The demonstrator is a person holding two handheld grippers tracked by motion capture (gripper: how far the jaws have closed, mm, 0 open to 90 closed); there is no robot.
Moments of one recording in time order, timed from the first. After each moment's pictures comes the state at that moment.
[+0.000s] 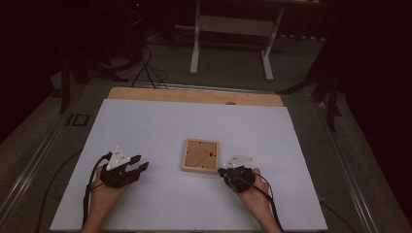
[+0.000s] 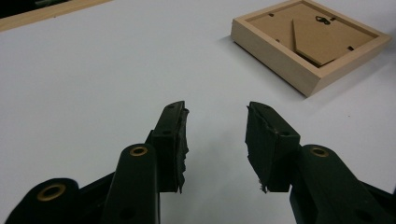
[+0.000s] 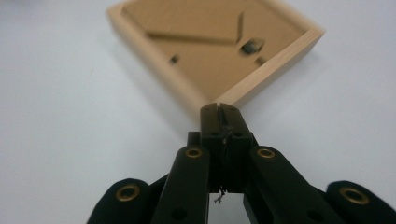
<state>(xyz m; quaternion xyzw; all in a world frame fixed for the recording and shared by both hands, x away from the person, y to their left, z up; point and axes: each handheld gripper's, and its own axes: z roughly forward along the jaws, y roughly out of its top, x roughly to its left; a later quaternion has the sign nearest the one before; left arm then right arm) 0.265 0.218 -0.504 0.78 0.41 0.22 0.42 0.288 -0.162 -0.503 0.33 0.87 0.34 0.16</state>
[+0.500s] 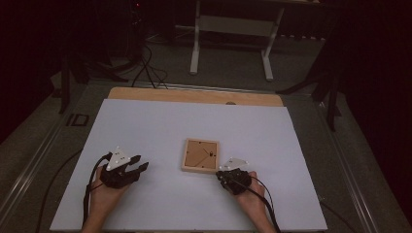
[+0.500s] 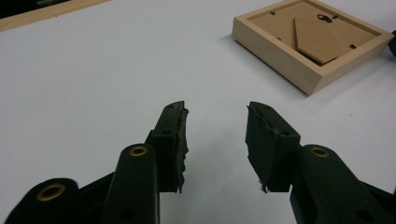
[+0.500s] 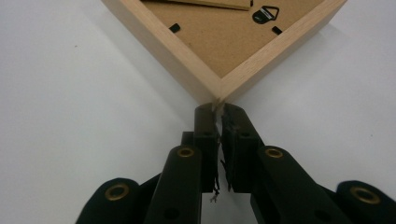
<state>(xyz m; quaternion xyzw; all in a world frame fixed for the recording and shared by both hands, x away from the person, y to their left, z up) 0.265 0.218 -0.505 0.78 0.40 0.22 0.42 0.288 -0.154 -0.520 0.34 0.87 0.31 0.16</state>
